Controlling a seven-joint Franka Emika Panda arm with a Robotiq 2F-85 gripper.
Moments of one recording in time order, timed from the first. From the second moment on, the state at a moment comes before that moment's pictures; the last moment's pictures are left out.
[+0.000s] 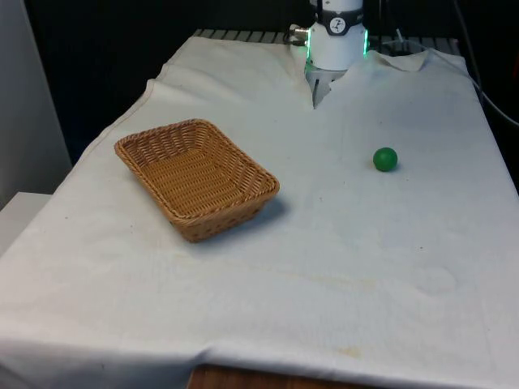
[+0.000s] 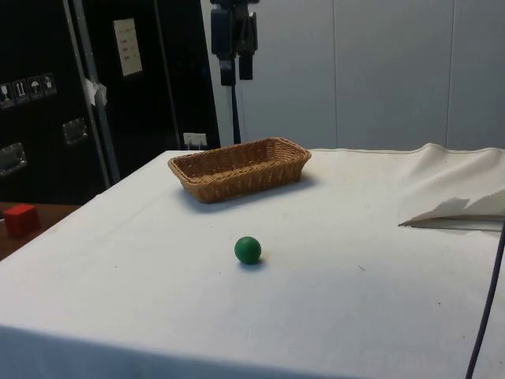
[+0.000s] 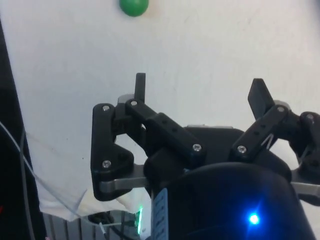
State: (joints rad) arm 0.49 -0.18 -0.45 -2.29 -0.01 2.20 0.00
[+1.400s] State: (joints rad) arm 0.49 -0.07 -0.36 -2.45 0.00 2.45 0.09
